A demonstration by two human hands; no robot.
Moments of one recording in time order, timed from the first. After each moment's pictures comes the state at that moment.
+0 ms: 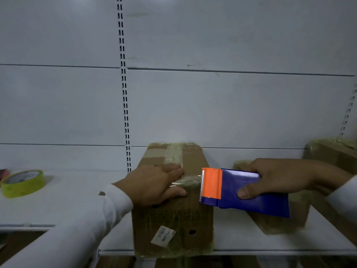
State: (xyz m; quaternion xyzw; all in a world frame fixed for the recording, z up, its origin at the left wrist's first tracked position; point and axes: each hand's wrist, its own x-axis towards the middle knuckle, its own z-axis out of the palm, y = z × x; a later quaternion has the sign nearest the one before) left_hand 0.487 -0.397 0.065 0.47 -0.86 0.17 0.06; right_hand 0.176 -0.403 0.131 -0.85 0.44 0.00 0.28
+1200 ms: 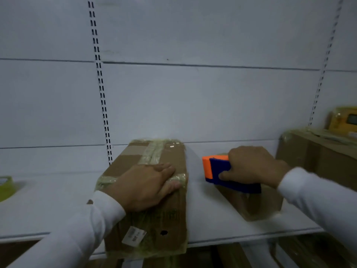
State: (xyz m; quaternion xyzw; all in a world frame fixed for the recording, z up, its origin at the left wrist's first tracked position) left_hand 0.460 -0.384 0.062 0.48 -0.86 0.16 0.09; right_hand 0.194 -0.416 0.100 -0.77 0.60 -0.02 -0.21
